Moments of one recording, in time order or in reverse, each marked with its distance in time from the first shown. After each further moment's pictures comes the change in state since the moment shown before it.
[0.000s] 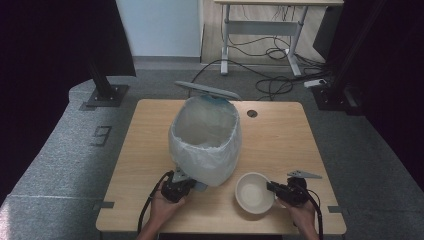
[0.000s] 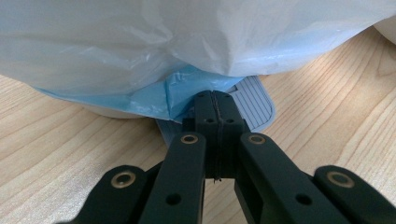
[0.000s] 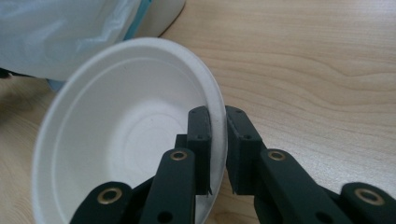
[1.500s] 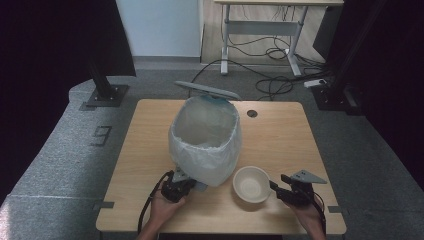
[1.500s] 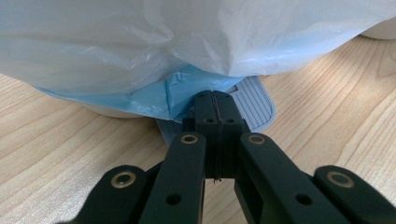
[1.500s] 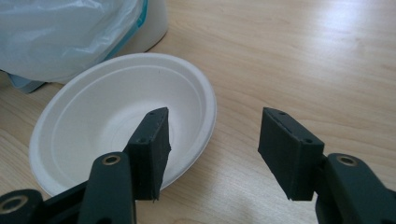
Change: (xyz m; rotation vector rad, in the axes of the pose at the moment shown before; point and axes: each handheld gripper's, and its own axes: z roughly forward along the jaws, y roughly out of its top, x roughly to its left) left arm 0.000 0.000 0.000 0.002 0.001 -0.007; right arm 0.010 0.005 -0.020 -0.099 -0.152 -0.200
